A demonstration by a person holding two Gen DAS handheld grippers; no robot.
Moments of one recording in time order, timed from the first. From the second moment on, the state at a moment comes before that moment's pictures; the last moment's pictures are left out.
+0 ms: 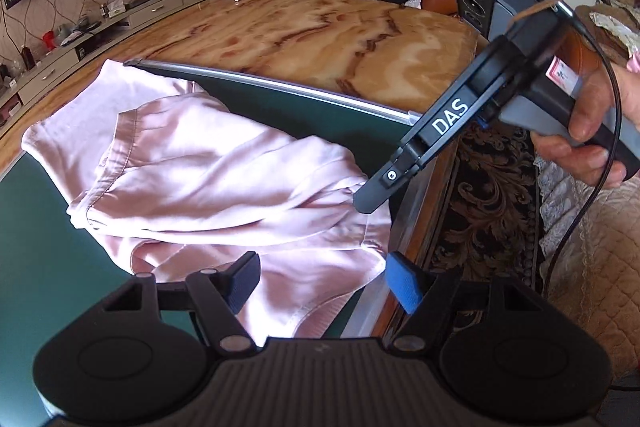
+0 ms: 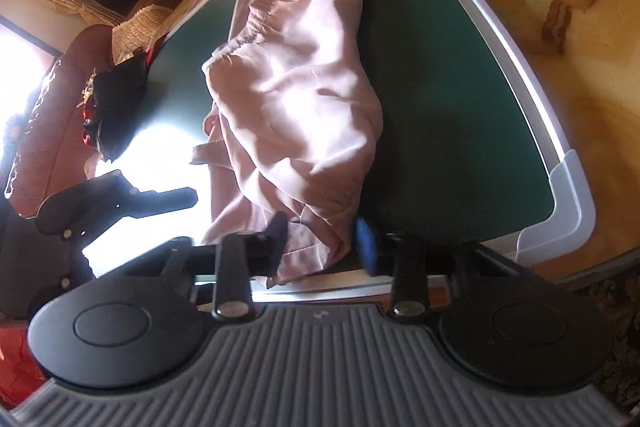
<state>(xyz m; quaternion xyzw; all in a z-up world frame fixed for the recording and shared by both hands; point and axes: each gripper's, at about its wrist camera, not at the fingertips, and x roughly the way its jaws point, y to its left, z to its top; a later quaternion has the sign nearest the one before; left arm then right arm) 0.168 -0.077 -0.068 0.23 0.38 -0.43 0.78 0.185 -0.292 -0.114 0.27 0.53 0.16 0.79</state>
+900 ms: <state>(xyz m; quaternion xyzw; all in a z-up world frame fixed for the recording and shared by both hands) 0.189 -0.078 -0.067 0.22 0.36 -0.34 0.84 0.169 -0.236 -0.046 -0.16 0.37 0.24 0.88</state>
